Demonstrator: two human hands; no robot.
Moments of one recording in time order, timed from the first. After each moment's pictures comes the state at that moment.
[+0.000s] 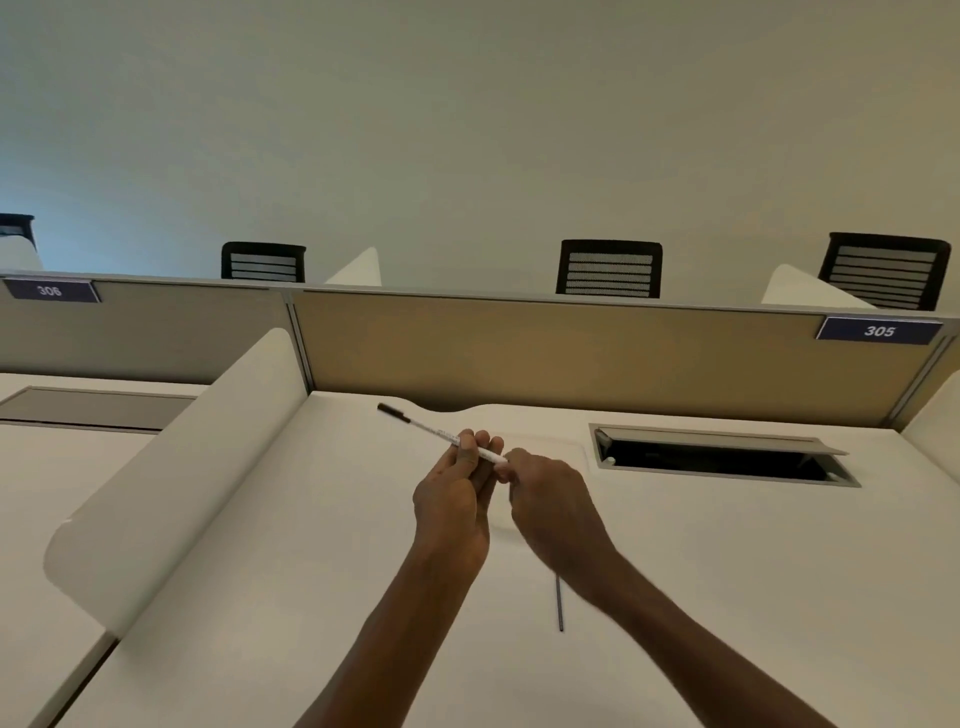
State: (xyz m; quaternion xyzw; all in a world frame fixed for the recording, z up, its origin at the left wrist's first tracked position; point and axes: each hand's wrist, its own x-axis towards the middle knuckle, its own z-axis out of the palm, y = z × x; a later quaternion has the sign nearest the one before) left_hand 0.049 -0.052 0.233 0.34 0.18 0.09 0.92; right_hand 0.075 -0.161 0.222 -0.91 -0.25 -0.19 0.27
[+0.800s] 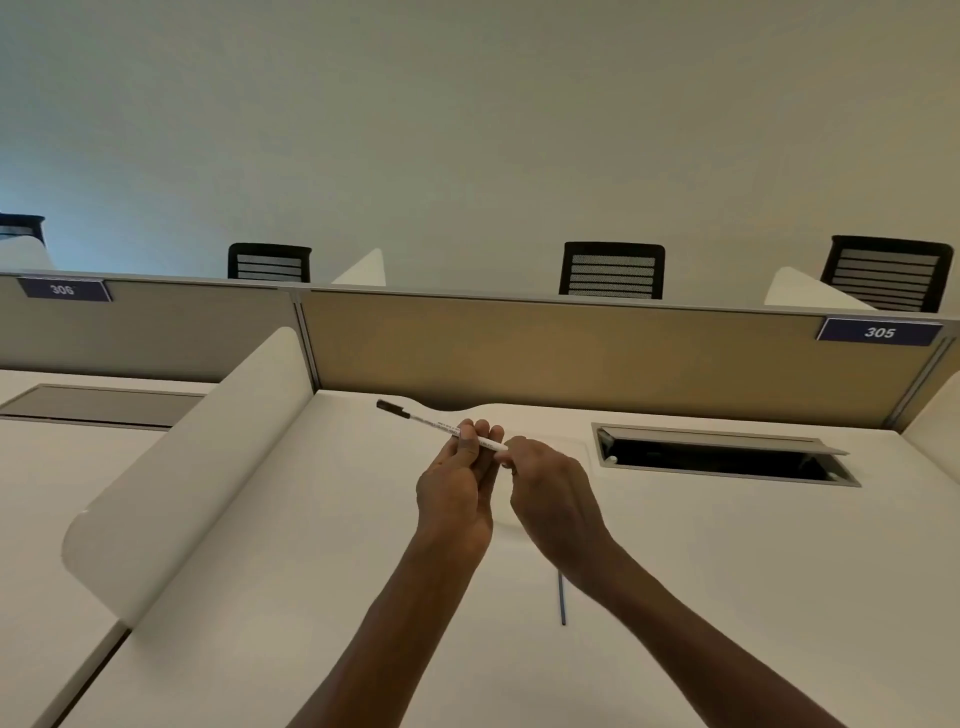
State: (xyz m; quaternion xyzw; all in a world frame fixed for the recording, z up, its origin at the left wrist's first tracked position) left_hand 0.044 -0.051 0.240 0.32 0.18 0.10 0.93; right_hand 0.071 -0.155 0.223 -0.90 -0.27 -0.25 0.24
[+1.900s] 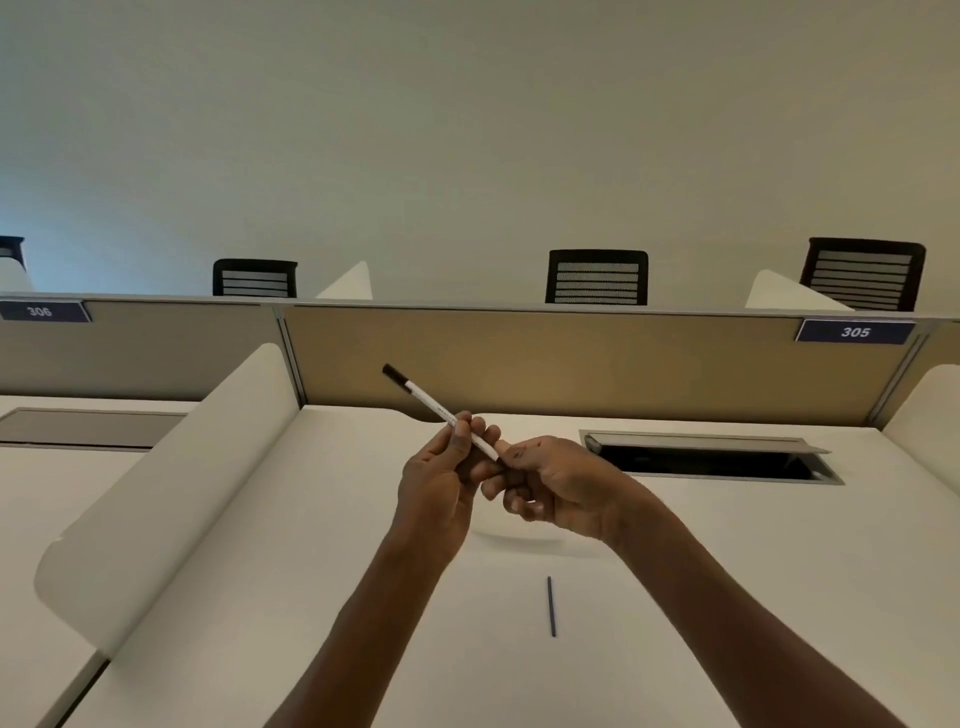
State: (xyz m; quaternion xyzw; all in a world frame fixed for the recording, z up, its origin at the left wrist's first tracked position) left_hand 0.049 -0.045 0.255 0.40 0.05 0.05 0.91; right_hand 0.086 -0.188 0.278 -0.64 -0.12 0.34 0.68
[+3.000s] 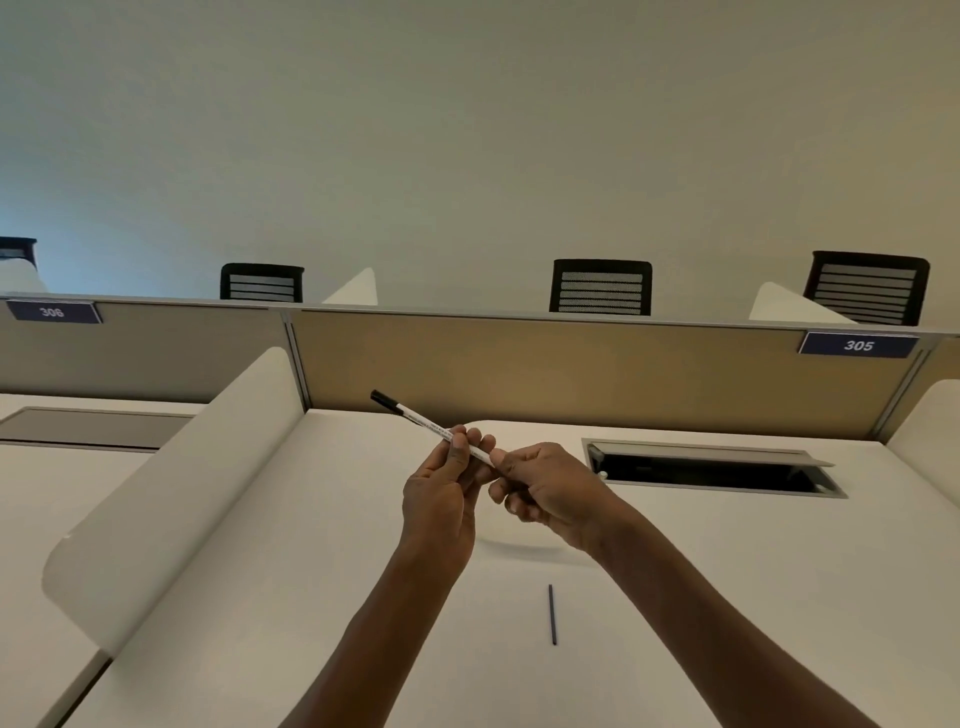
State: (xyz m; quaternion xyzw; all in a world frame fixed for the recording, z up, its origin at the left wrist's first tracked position) left_hand 0.043 -0.051 0.249 0.37 0.11 0.12 0.92; right_hand 0.078 -0.174 0.271 -0.71 -0.10 0.23 0.66
